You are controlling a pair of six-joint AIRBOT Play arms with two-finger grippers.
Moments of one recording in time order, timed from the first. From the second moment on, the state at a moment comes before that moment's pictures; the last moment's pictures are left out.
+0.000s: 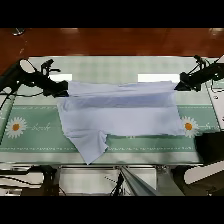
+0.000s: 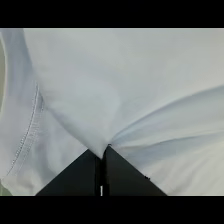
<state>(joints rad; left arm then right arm) 0.03 -1.56 1.25 1.18 -1.17 -1.48 -0.32 -1.78 1.55 -1.11 1.40 1.41</state>
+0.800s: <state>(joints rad) 0.22 -1.24 0.86 1.23 -1.43 -1.45 -0.43 -1.40 1.12 -1.08 1.34 1.32</state>
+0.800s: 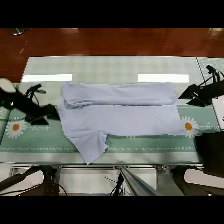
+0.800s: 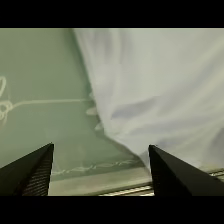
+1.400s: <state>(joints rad) 0.26 -0.91 0.26 0.81 -1.15 -1.34 -0.46 -1.05 0.63 -0.77 1.18 1.17</state>
